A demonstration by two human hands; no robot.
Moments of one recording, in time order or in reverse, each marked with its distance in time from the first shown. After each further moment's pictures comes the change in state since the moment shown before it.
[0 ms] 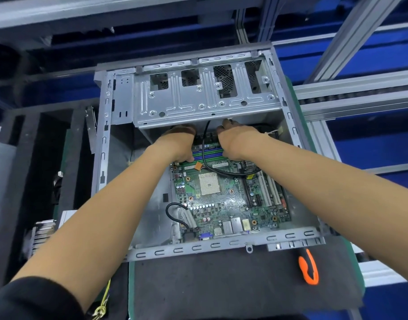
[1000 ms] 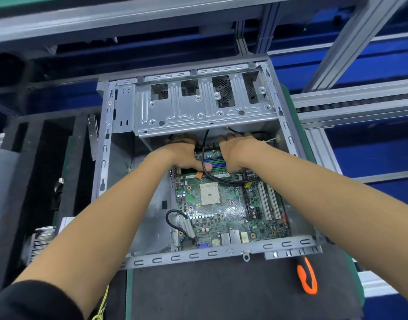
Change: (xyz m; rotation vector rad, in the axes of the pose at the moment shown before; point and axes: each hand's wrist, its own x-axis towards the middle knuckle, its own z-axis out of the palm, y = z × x) left_hand 0.023 -0.008 0.013 -0.133 -0.195 0.039; right_hand -0.013 -0.001 -0.009 -0.033 -0.164 -0.021
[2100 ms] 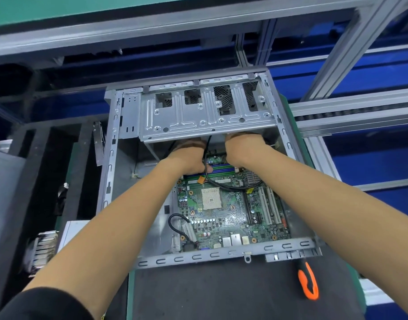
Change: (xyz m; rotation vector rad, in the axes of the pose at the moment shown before) left_hand -0.001 0.013 0.007 0.076 0.296 0.109; right_hand -0.010 0.007 -0.009 0.044 0.180 0.145
